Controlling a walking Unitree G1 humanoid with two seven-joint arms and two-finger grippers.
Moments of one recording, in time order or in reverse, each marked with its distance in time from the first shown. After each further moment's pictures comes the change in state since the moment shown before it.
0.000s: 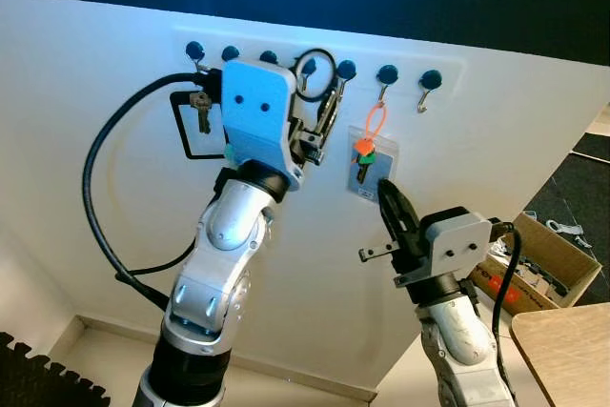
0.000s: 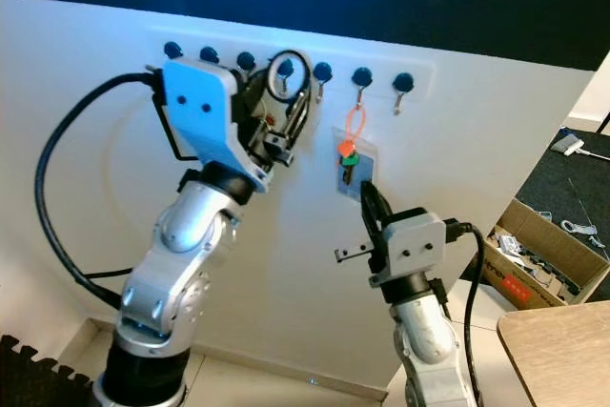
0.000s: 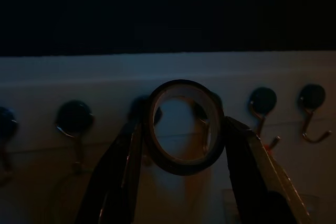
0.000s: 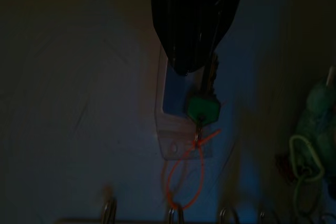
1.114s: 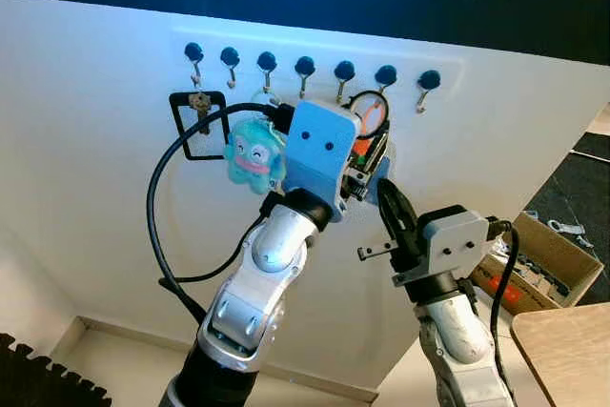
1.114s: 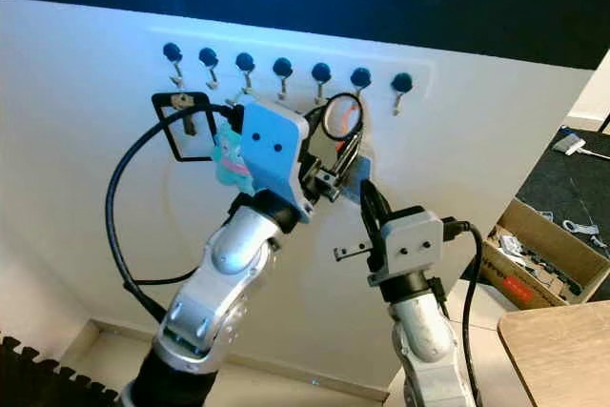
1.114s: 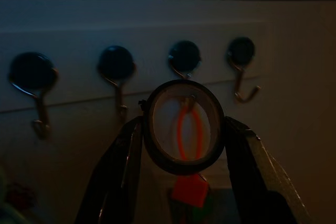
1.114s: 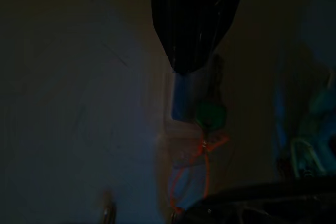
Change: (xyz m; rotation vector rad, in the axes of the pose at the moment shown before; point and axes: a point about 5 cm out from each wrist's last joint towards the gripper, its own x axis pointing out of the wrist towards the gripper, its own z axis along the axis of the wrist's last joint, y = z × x) left arm 0.000 -0.028 -0.021 -0.012 0.037 -0.091; right arm 0.000 0.002 -0.001 -0.002 0.010 0.011
